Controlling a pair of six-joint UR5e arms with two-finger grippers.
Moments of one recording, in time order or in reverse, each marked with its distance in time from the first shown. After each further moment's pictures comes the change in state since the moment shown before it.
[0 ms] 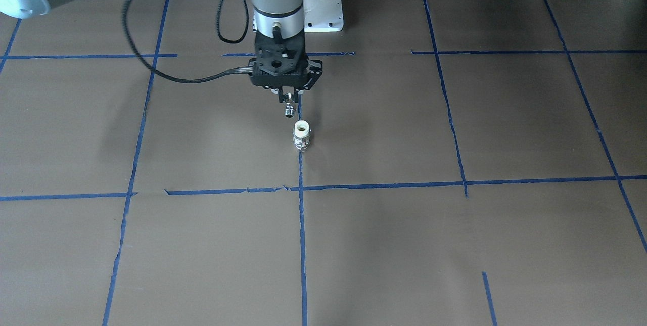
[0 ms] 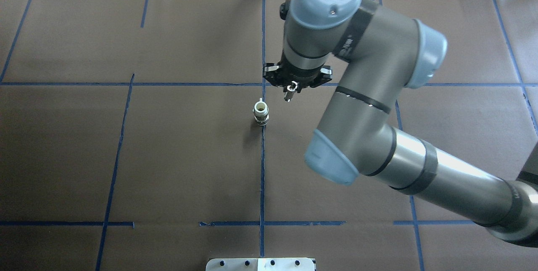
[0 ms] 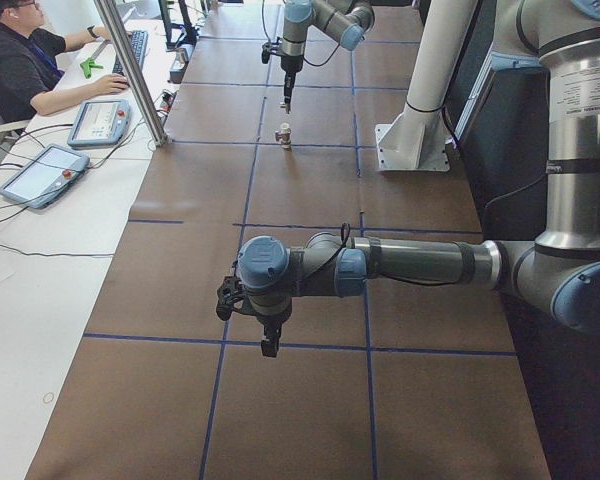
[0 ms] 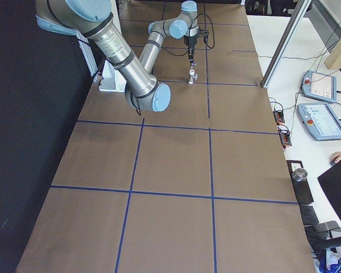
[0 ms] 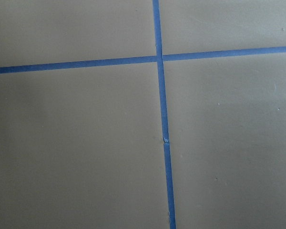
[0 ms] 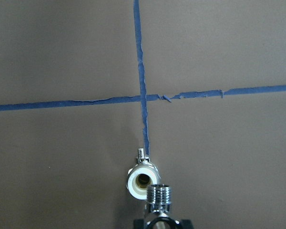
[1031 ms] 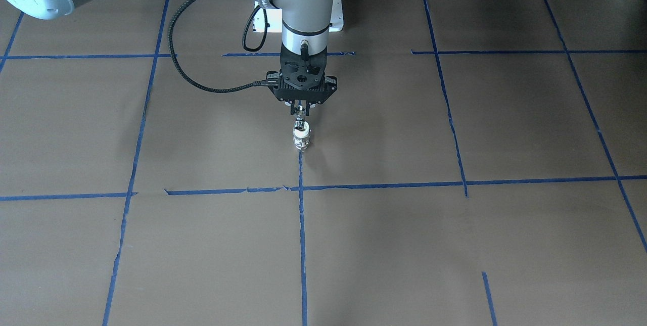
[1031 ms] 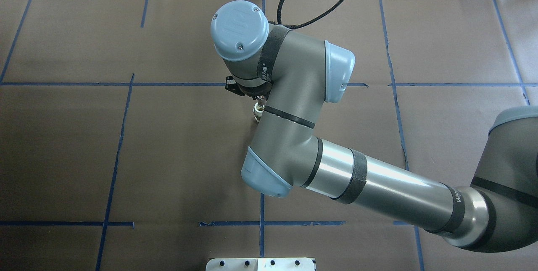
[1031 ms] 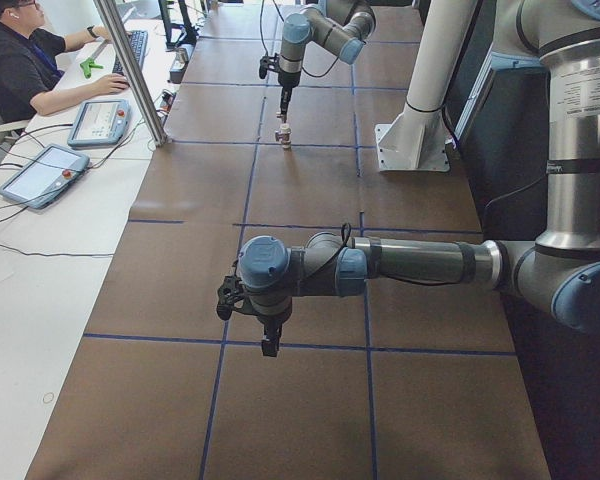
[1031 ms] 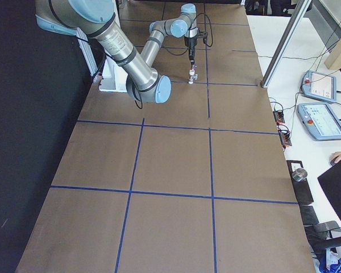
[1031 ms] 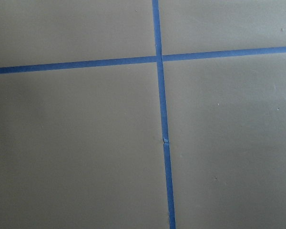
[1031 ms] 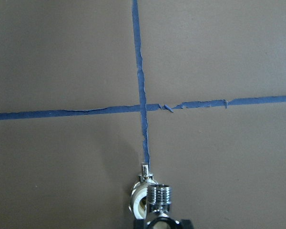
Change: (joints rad) left arm -0.001 0.003 -0.006 0.000 -0.001 0.000; right arm -0.022 0.048 -0.108 0.005 -0.071 -0.003
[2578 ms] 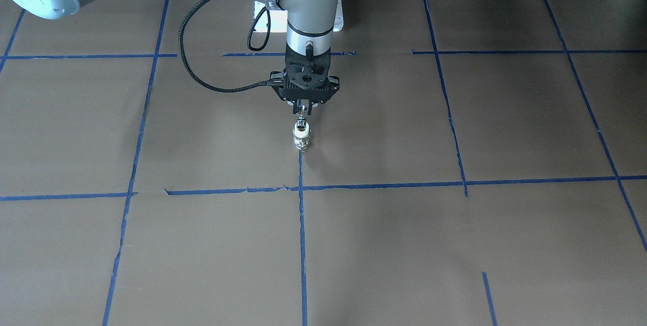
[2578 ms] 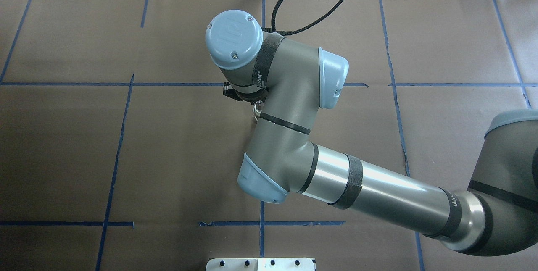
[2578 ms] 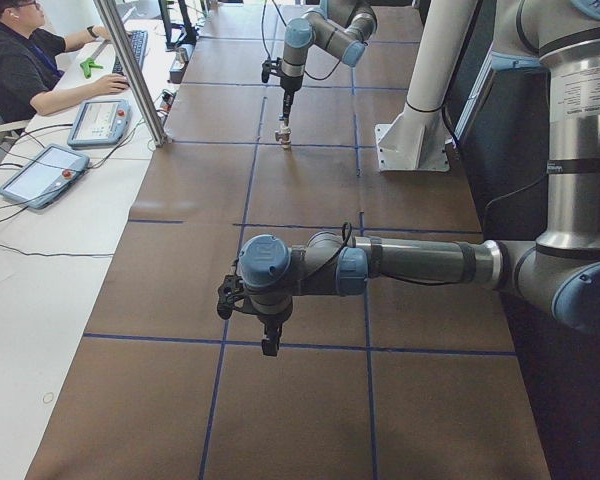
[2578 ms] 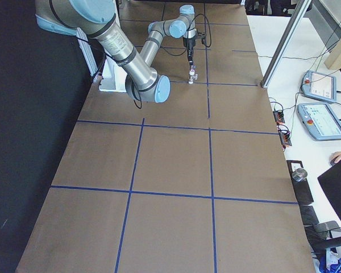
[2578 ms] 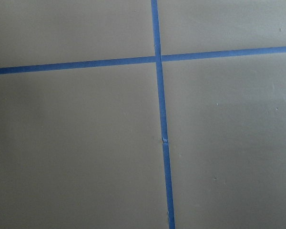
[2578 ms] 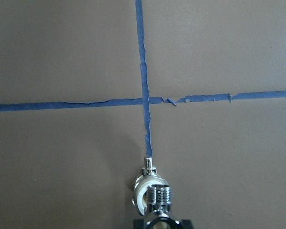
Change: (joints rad) left arm 0.000 0.001 -0.003 0.000 0.001 0.000; right arm -0.018 0.002 -0.010 0.001 -0.017 0.000
